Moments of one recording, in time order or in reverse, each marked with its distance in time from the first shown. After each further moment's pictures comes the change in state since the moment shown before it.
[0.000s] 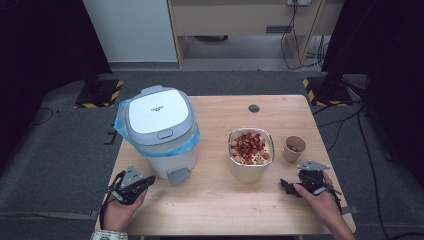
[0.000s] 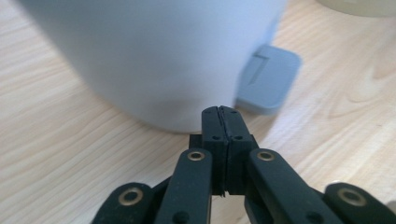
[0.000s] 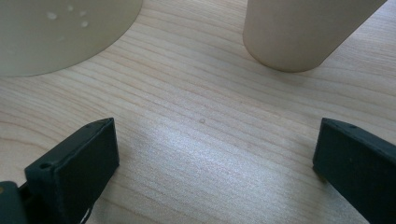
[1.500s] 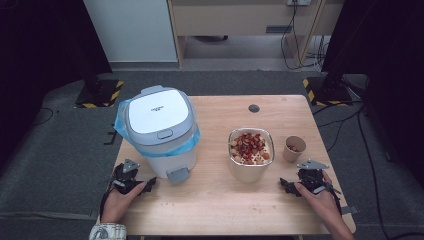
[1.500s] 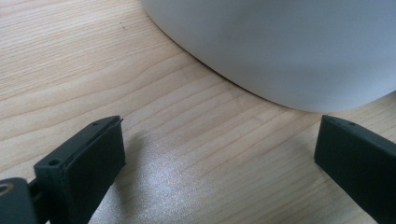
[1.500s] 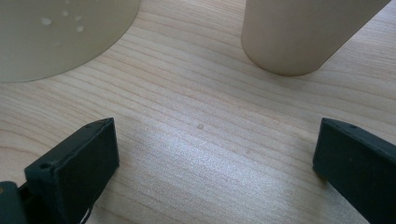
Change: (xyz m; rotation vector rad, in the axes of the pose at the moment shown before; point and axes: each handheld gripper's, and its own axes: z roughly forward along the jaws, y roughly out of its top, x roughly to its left) left arm 0.057 -0.031 0.045 0.124 0.122 -0.189; right arm 0.000 0.002 0.002 -0.002 -0.007 0.005
